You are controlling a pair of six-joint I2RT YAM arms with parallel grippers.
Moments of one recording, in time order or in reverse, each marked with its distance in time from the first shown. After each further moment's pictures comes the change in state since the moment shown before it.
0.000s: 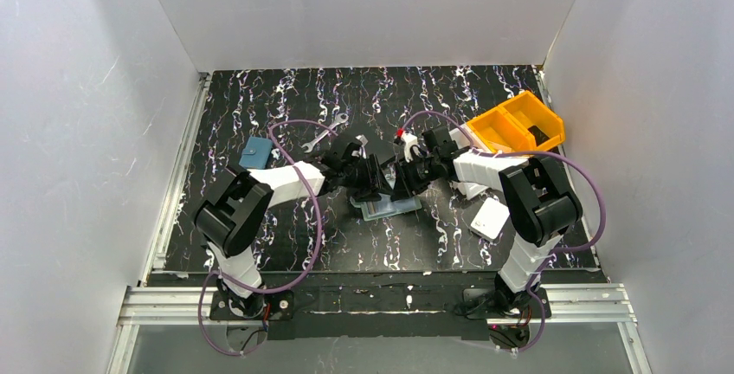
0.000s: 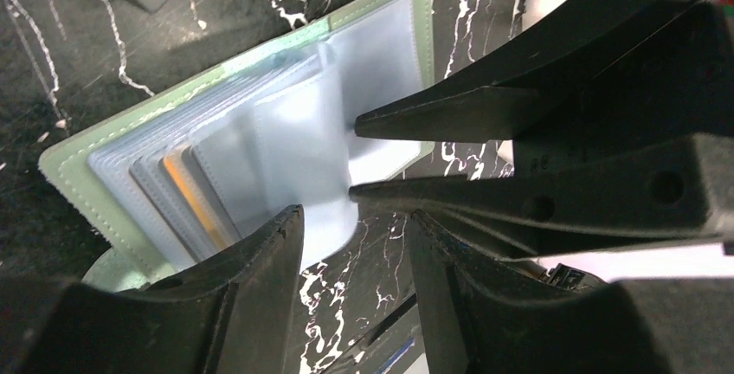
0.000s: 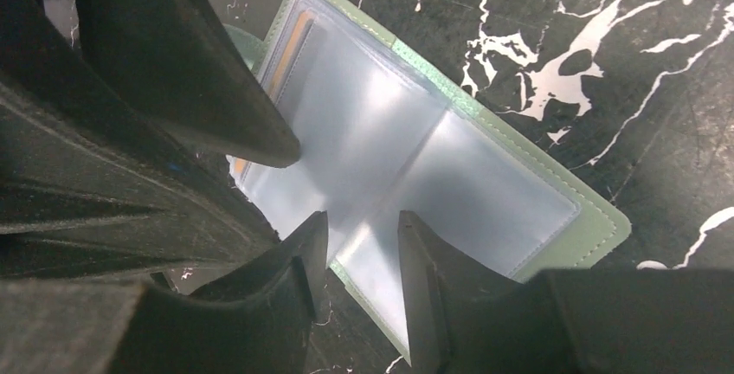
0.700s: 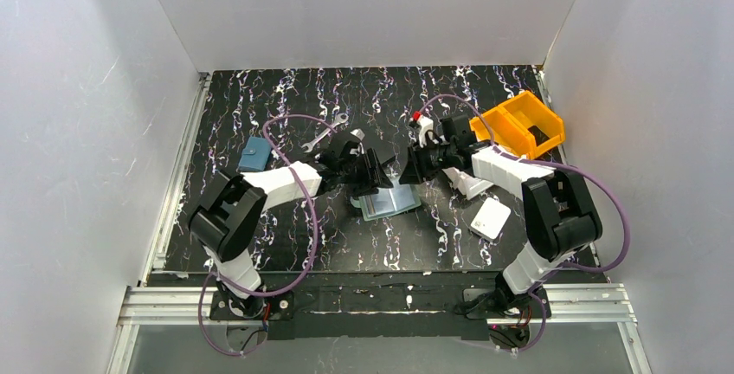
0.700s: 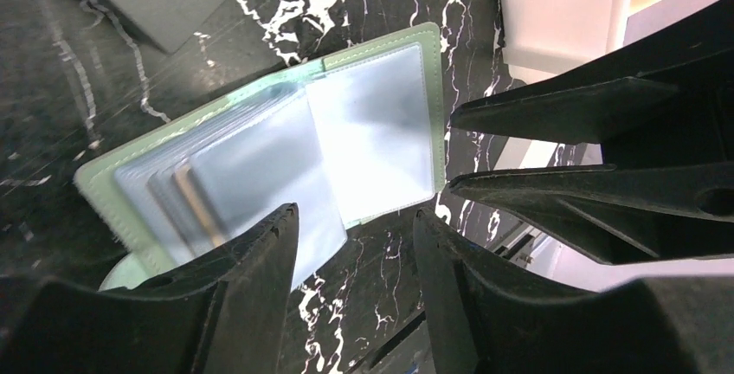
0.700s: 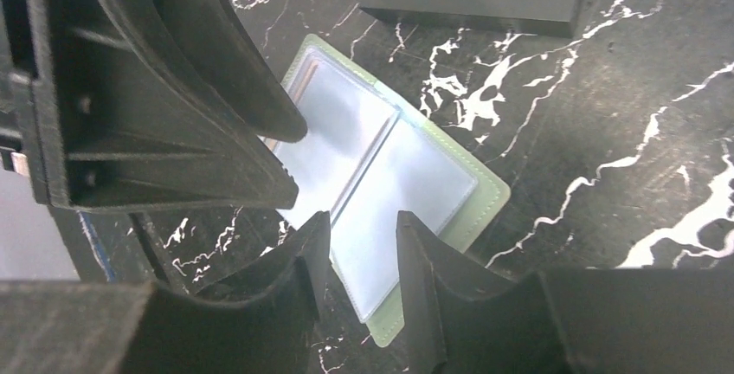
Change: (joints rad) left arm 0.000 -0.018 0.007 0.040 -0.063 0.004; right arm -0.092 -0.137 0.011 -0.019 -0.013 -0.020
